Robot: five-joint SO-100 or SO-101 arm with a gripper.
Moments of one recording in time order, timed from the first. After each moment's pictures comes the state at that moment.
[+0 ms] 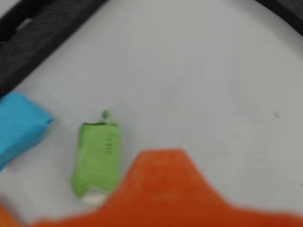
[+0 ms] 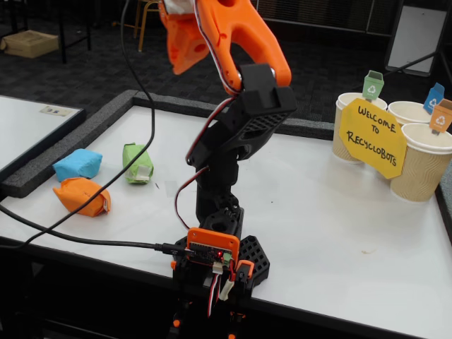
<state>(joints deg) -43.9 131.3 96.0 95.3 -6.0</state>
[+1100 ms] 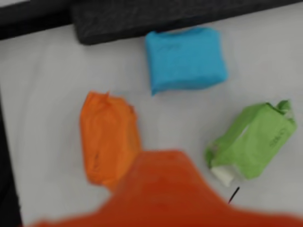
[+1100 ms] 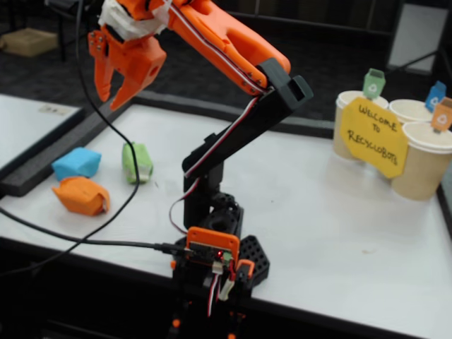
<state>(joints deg) -74.2 131.0 105.2 93.3 -6.0</state>
